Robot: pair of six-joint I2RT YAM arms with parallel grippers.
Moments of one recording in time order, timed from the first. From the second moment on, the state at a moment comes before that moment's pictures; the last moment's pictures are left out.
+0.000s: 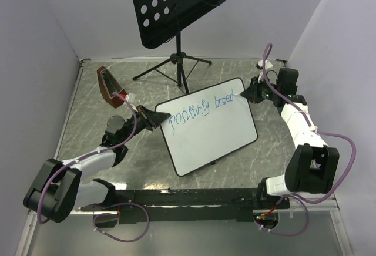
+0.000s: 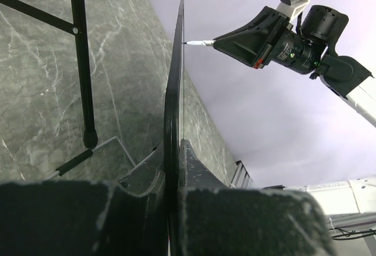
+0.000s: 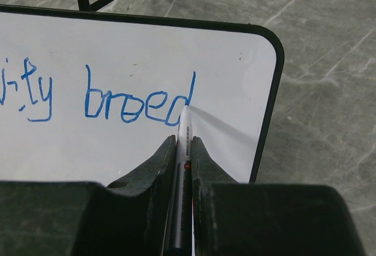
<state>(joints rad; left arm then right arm) -0.41 1.20 0.35 0.95 0.44 -0.95 -0.11 1.39 1.08 -0.30 -0.73 -0.22</state>
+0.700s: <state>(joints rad) -0.41 1.20 0.35 0.94 0.44 -0.96 -0.15 1.36 1.01 -0.32 -0.74 -0.25</state>
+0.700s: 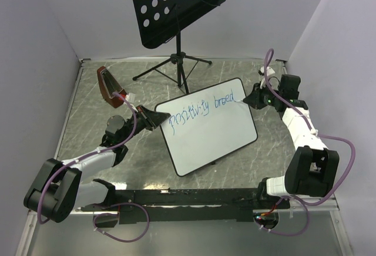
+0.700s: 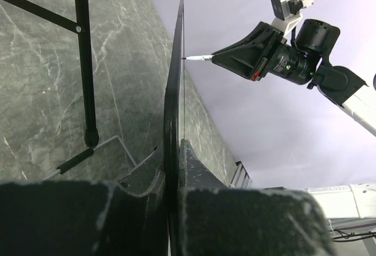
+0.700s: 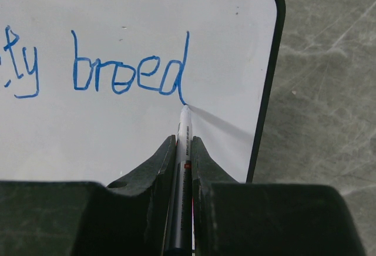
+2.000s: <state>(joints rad) -0.41 1.19 0.35 0.94 0.45 -0.94 -0.19 1.34 1.01 -0.21 -0.83 -0.20</state>
